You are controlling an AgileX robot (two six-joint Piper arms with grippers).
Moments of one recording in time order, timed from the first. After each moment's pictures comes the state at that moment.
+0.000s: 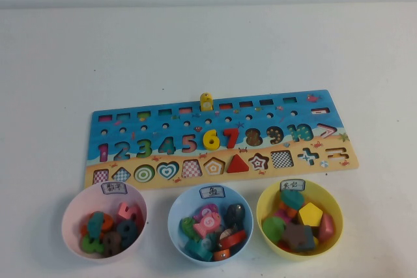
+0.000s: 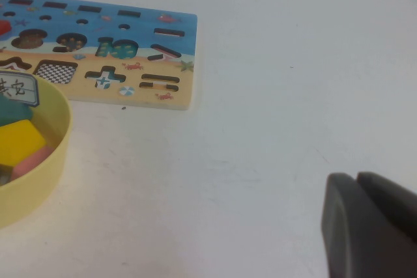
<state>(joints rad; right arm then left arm) 0.06 -0.01 0.03 0.19 0.36 -0.26 -0.12 -0.01 0.03 -0.15 0.11 -0.20</state>
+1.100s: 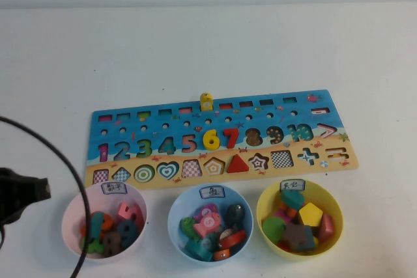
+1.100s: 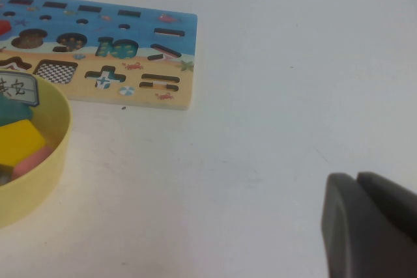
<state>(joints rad) 0.06 -0.01 0.03 0.19 0.36 -0.26 -0.12 0.82 -0.64 -0.26 0.70 -0.09</state>
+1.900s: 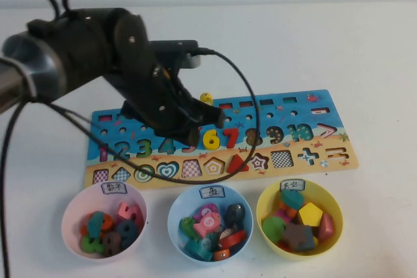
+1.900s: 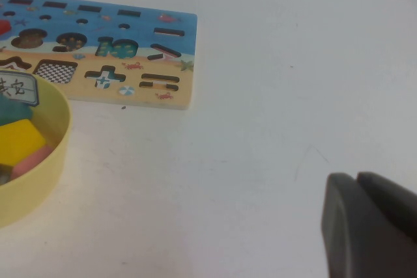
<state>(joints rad) 0.06 -0.01 0.03 0.19 0.36 -0.26 -0.53 1.78 -1.42 -0.23 0.92 -0.08</state>
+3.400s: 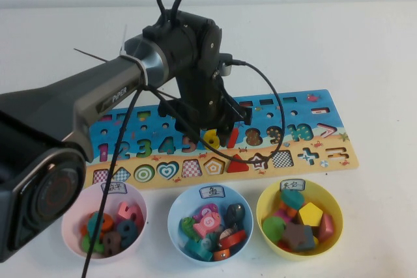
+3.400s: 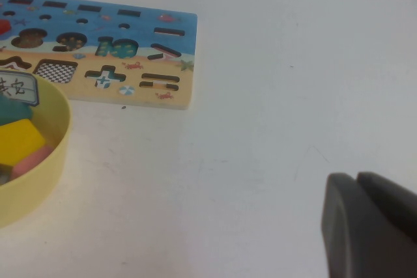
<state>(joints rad) 0.06 -0.01 0.03 0.19 0.36 -0.26 -0.61 2.23 -1.92 -0.02 1.14 -0.38</state>
